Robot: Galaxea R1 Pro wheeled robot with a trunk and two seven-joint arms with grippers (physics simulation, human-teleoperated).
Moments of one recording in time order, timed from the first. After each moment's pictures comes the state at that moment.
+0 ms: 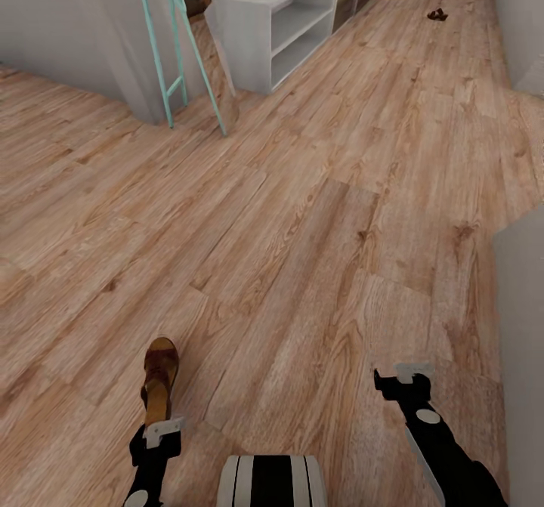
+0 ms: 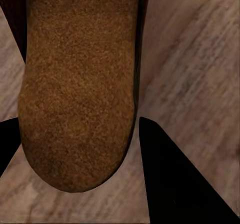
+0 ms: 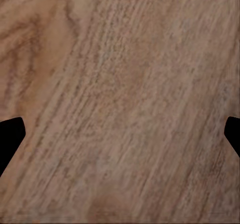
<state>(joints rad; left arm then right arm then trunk) -0.37 -0.01 0.02 -0.40 0.02 -0.46 0.23 -0.36 -0.13 0.02 -0.98 0.03 0.18 -0.14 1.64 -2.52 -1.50</state>
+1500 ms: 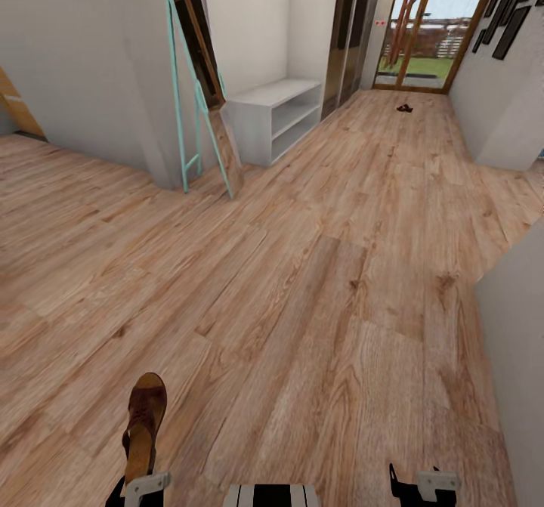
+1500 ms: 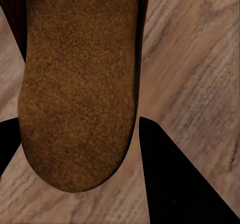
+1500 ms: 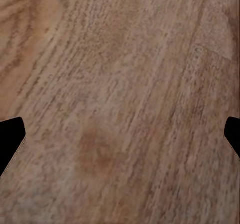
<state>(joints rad) -0.23 0.02 0.01 -0.36 0.01 -0.59 0.22 -0.33 -0.11 0.02 -0.19 0.03 -0.62 -0.19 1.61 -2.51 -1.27</state>
